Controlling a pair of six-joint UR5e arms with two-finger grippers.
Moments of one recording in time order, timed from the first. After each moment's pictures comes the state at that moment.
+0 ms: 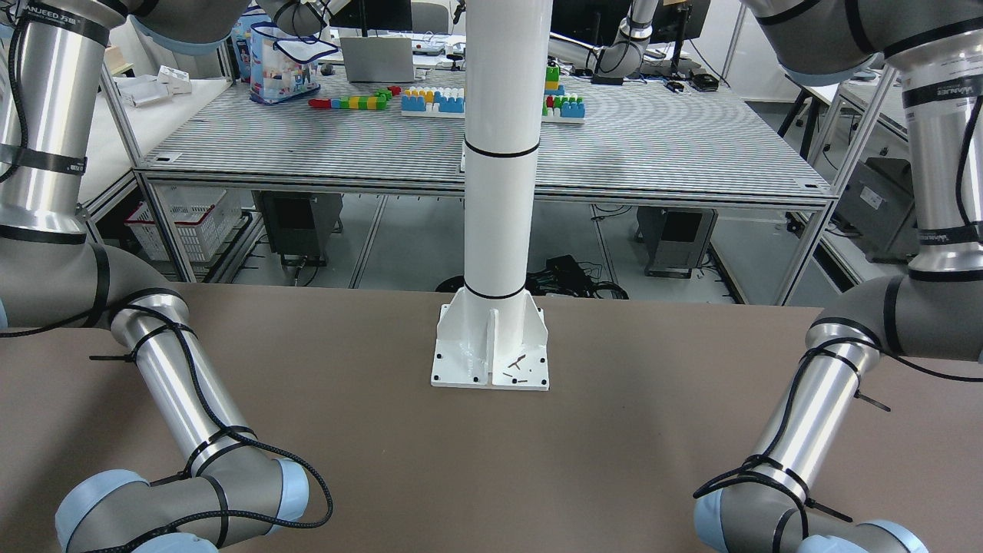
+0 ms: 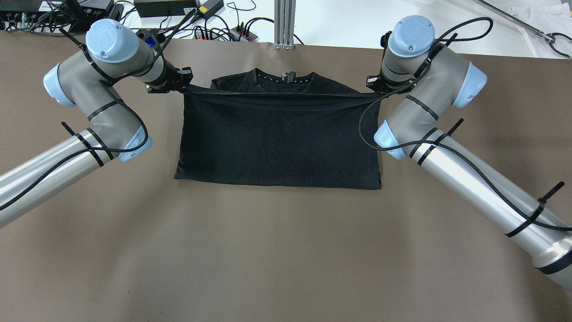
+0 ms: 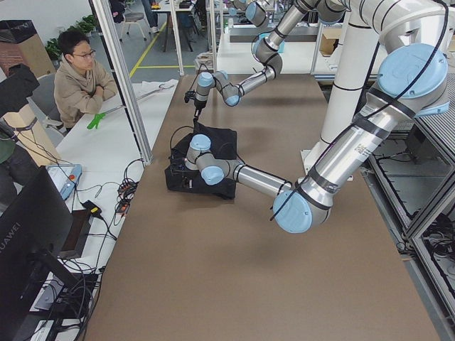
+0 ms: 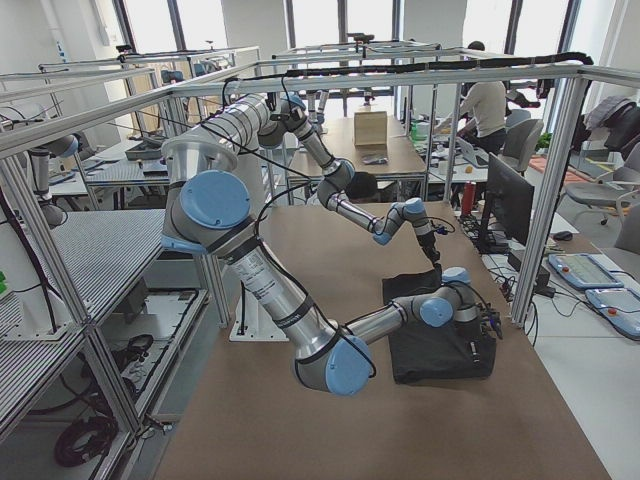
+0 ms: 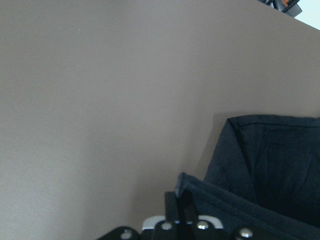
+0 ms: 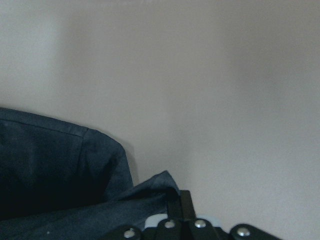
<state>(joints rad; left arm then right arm) -0.95 -2.32 -1.13 -2.19 -1.92 -1.33 0.95 -0.76 1.16 -1.34 1.79 1.03</state>
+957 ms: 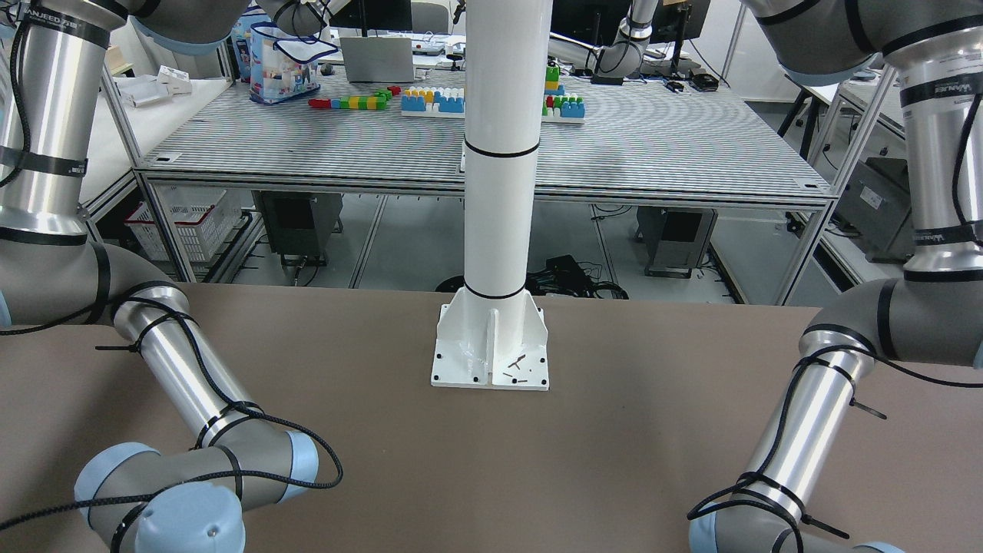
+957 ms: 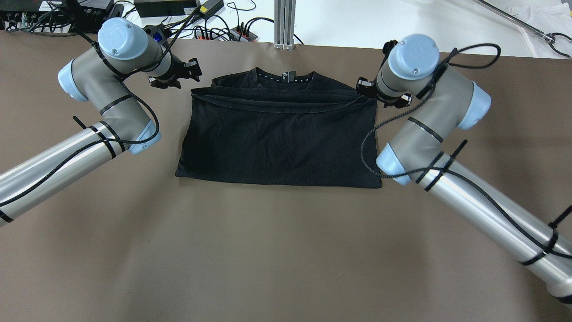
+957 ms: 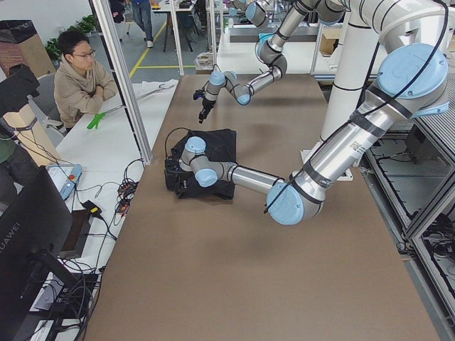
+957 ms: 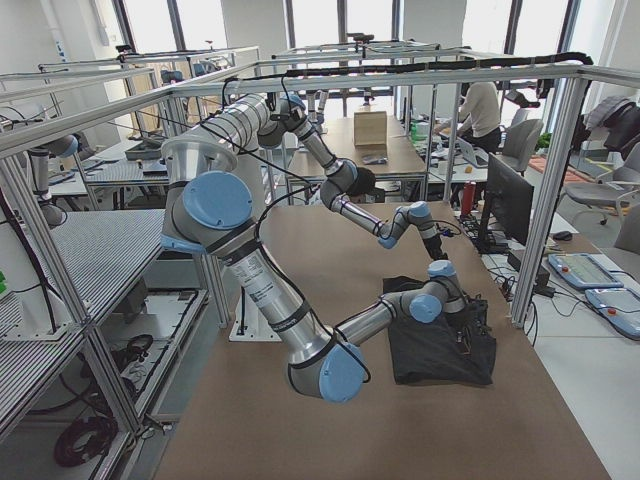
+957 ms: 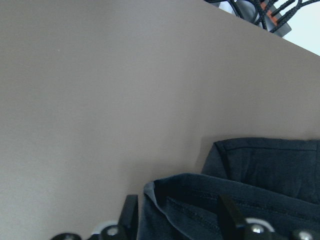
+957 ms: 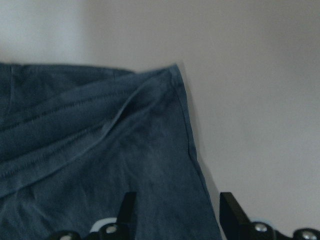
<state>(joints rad) -0.95 -2.37 -1.05 -2.26 -1.89 -1.35 0.88 -0.90 1.41 -1.30 1.79 1.31</state>
